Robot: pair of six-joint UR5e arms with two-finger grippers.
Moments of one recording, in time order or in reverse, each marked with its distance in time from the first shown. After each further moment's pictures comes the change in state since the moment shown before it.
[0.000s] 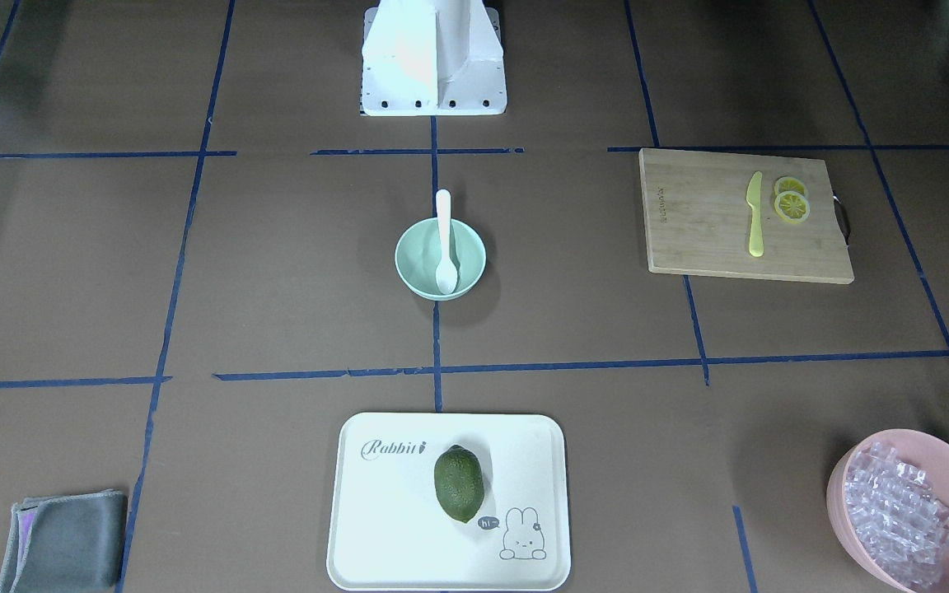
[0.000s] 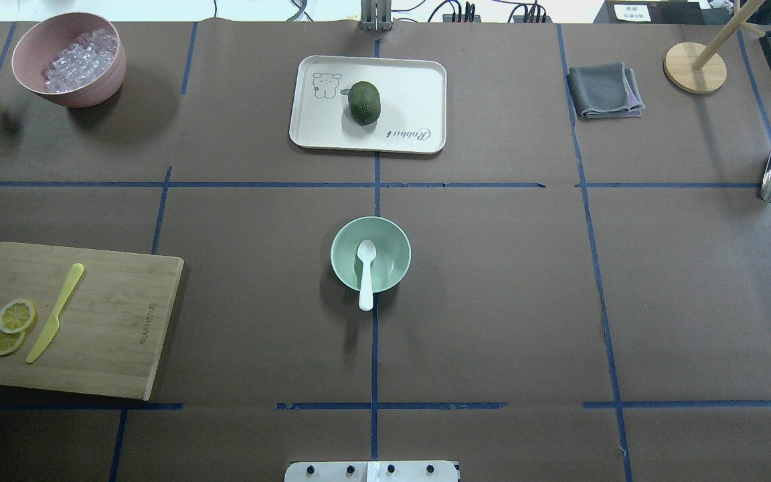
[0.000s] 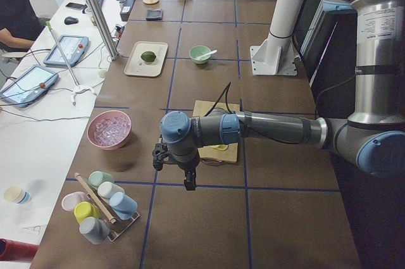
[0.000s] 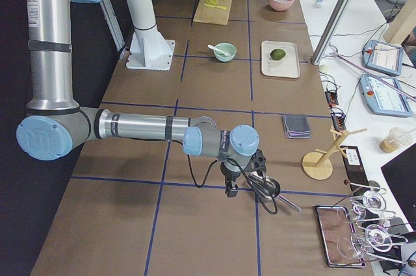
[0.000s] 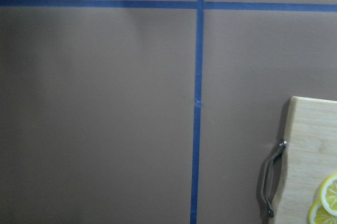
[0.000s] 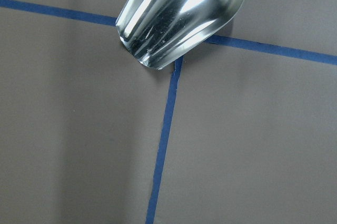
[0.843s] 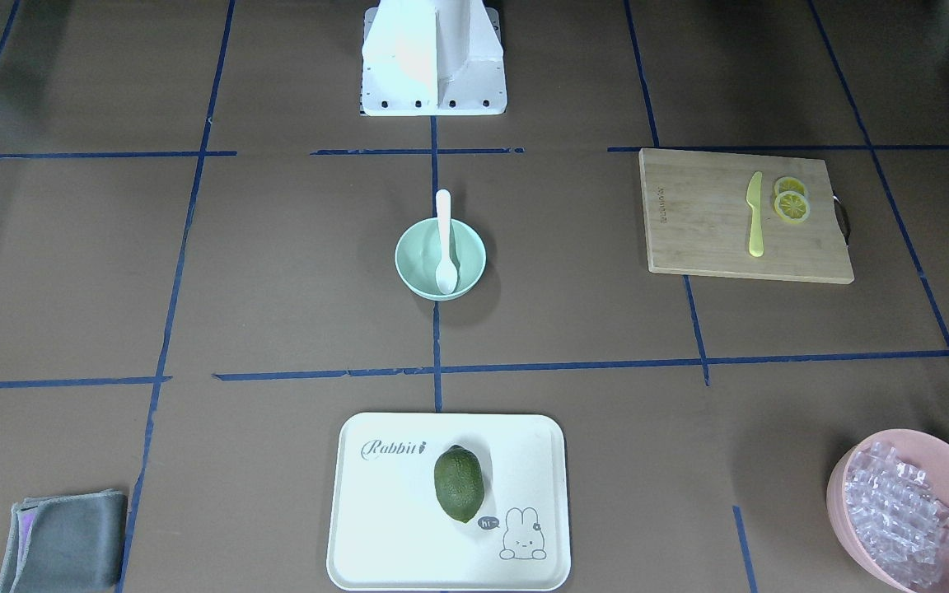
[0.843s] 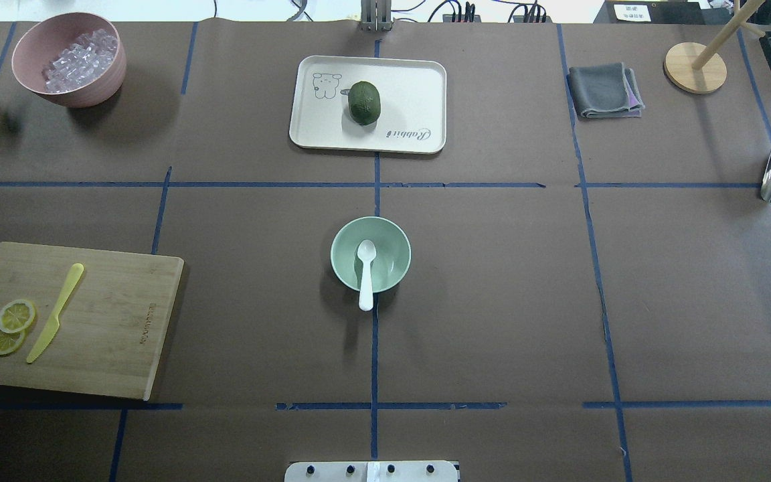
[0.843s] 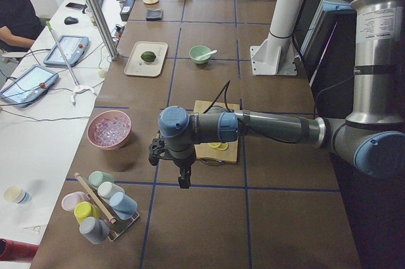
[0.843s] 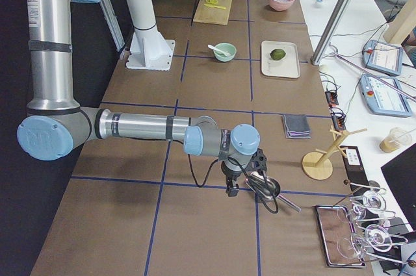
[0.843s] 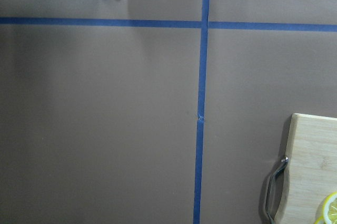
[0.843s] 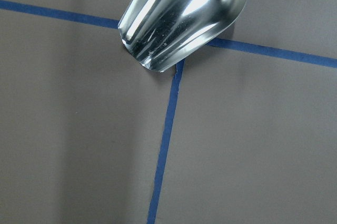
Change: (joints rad) left arm 0.002 -0.018 -0.002 -0.024 0.018 0.072; right arm -0.001 0.004 0.000 0.000 0.000 0.000
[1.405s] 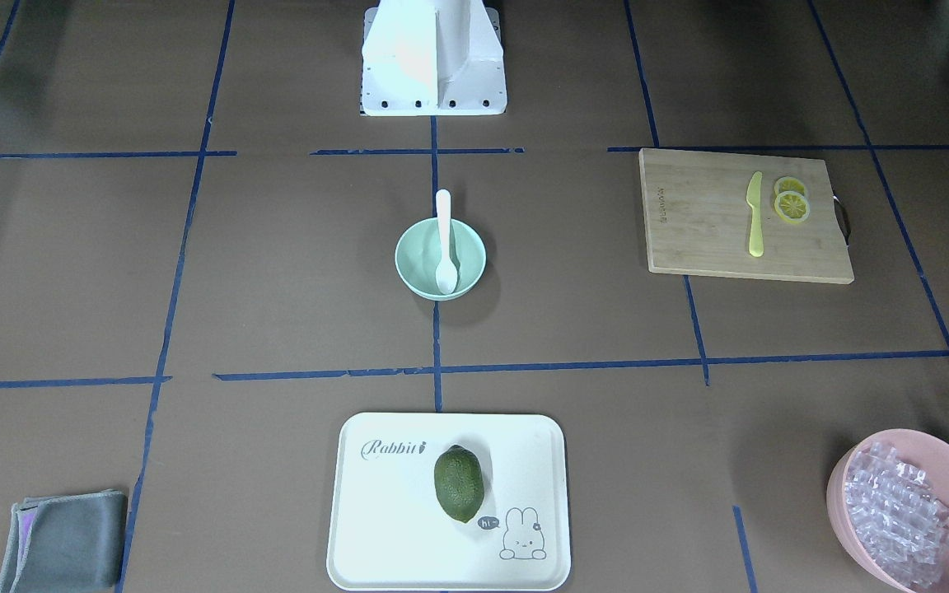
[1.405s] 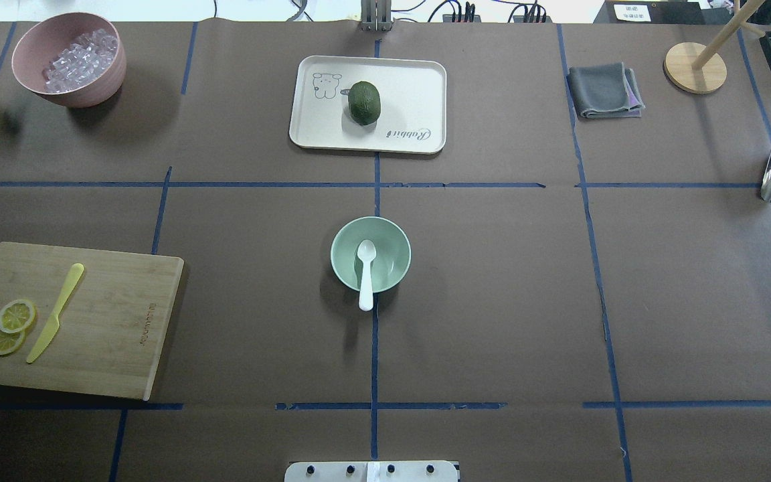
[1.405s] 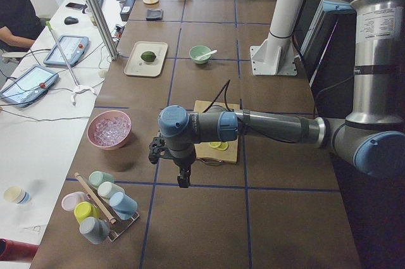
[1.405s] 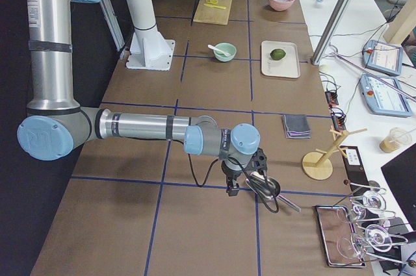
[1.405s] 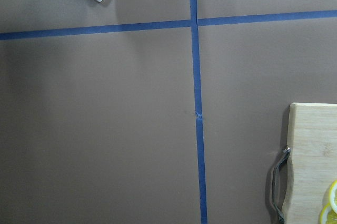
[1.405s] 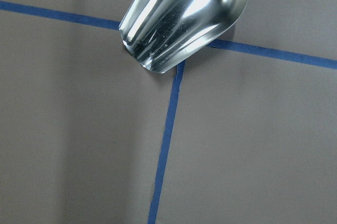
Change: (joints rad) left arm -0.001 0.005 -0.007 0.003 -0.007 0.016; right arm 0.001 0.001 0.003 0.000 0.001 0.000
